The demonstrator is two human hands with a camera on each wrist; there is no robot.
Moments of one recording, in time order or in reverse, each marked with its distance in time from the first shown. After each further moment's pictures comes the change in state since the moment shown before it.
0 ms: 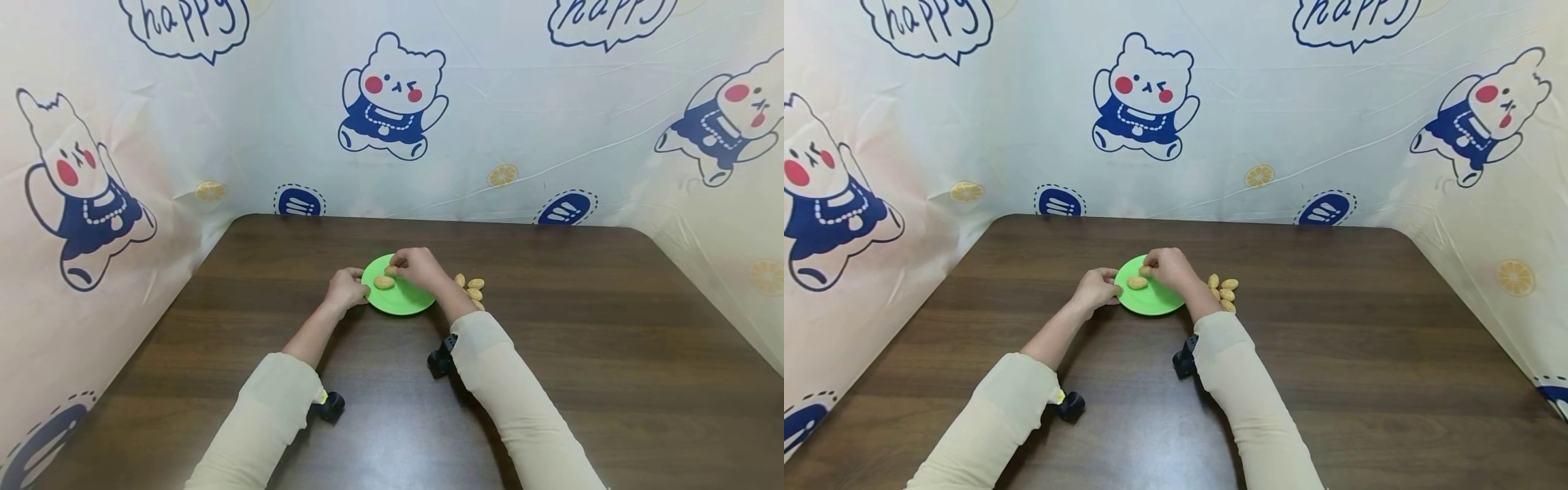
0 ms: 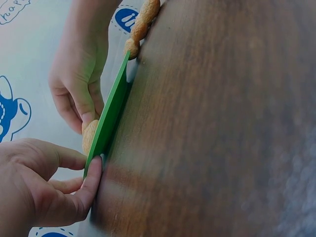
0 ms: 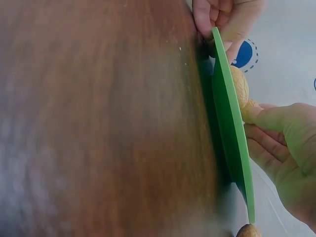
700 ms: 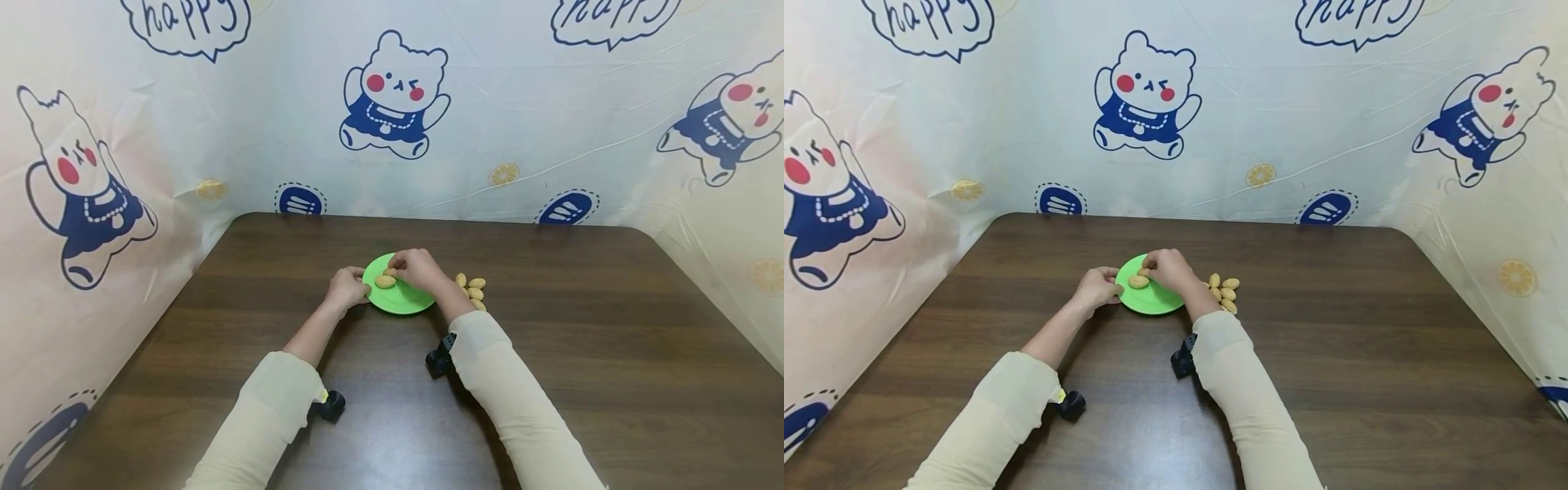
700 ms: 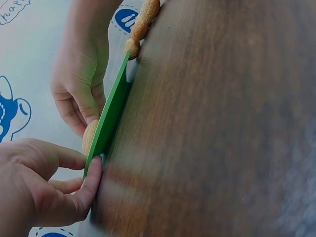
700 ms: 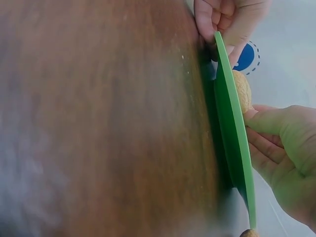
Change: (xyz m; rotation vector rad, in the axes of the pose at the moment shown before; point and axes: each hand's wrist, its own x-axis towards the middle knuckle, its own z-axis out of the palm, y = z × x) left_hand 0.000 0.000 0.000 -0.003 0.000 -0.011; right_hand 0.003 0.000 0.005 -0.012 -0.027 -0.015
